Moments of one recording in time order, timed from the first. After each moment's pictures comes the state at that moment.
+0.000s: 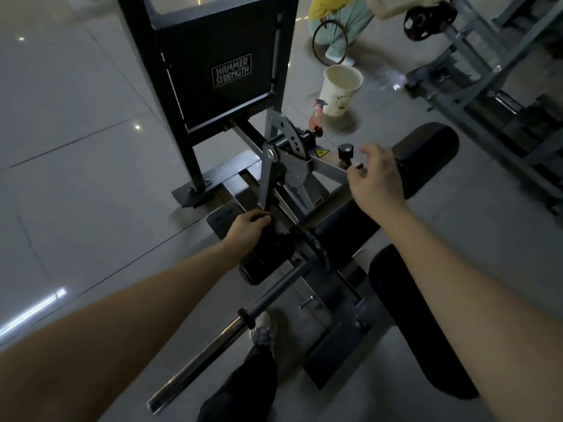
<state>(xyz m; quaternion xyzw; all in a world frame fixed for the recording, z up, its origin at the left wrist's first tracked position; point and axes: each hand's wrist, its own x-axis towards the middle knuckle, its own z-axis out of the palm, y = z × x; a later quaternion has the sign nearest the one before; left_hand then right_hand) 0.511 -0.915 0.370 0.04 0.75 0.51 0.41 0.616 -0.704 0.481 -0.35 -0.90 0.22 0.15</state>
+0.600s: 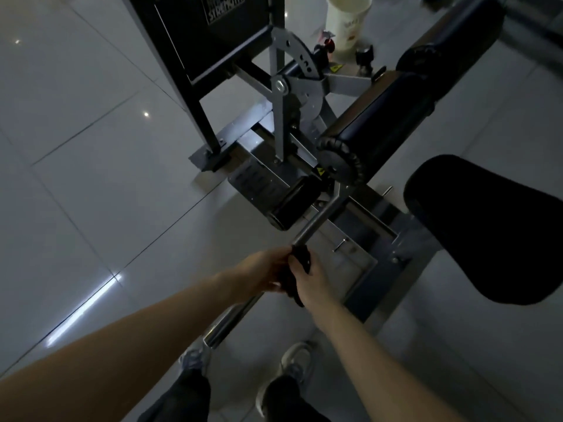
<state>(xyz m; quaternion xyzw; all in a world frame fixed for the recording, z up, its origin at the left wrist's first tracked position) 0.625 -1.056 0.324 -0.03 0.63 0.39 0.67 0.751 -0.984 0.306 -0.47 -0.54 0.70 -0.03</state>
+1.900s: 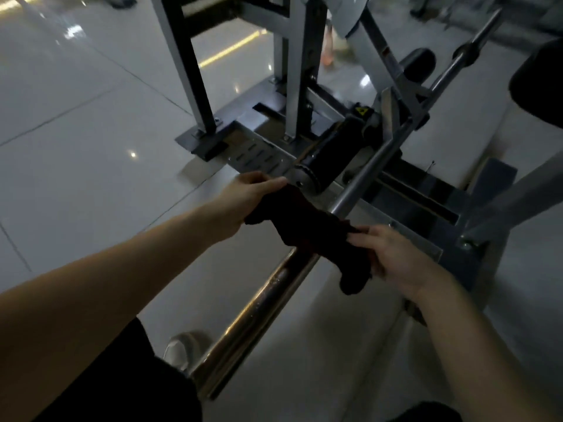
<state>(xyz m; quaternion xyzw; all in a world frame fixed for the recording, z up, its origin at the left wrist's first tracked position) 0.527 -1.106 0.080 0.22 0.72 0.48 0.44 0.766 -0.986 0.071 -0.38 -0.57 0.73 0.01</state>
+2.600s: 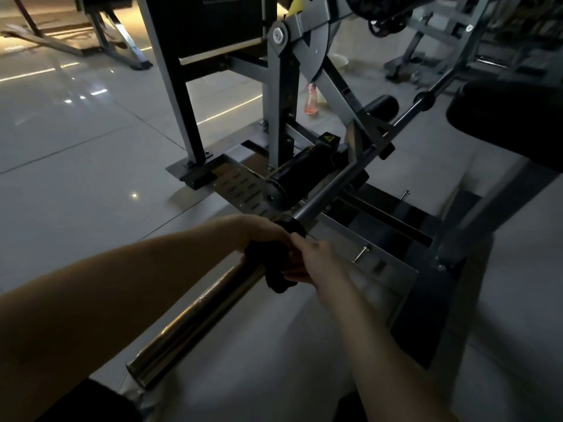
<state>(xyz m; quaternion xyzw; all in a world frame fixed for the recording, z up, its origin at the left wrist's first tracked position) 0.604 -1.055 0.050 0.26 0.76 0.18 0.57 0.754 -1.012 0.019 -0.45 -0.57 0.68 0.11</state>
